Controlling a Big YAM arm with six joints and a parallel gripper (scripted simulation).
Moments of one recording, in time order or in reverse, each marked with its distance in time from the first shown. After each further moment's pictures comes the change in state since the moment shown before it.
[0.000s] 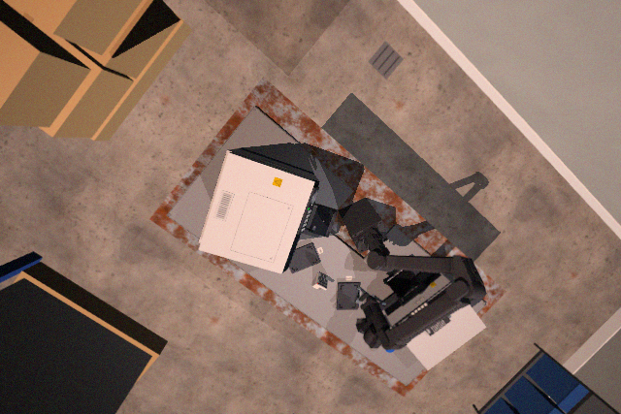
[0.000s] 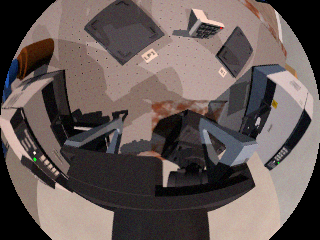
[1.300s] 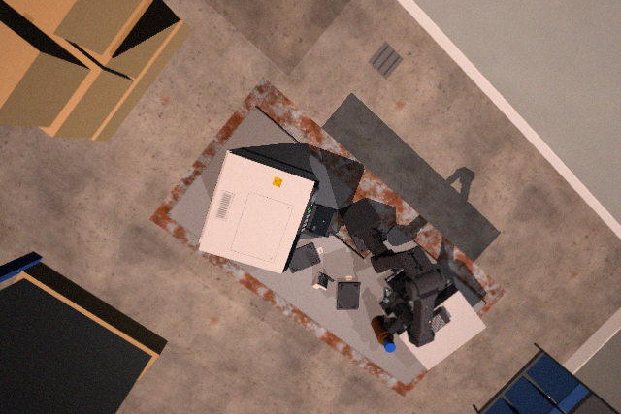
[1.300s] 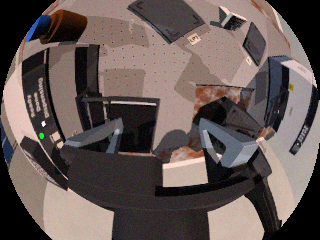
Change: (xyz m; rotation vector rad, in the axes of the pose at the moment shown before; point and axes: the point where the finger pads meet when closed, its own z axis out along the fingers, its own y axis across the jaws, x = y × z) arm 0.065 0.110 -0.013 -0.074 -0.095 0.099
